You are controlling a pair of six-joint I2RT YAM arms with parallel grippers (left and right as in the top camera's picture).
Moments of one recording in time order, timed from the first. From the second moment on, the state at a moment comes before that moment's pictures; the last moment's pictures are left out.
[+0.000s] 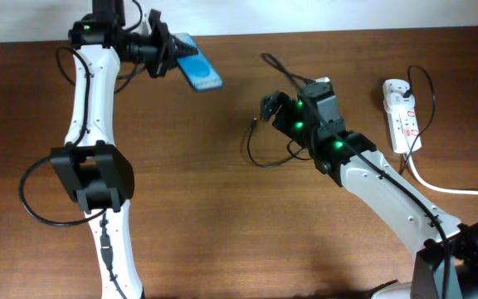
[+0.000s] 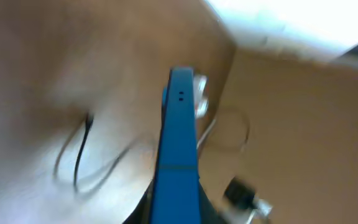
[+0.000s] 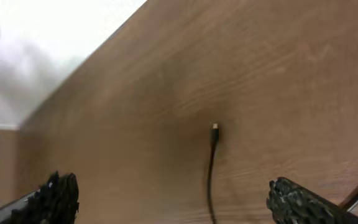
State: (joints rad) left arm 0.01 2.45 2.51 -1.20 1.01 -0.61; right arm 0.38 1.59 1.07 -0.17 -0.05 0.86
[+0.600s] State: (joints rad) left arm 0.02 2.45 2.51 -1.56 0.99 -0.07; right arm 0.36 2.03 1.08 0.15 -0.46 0.88
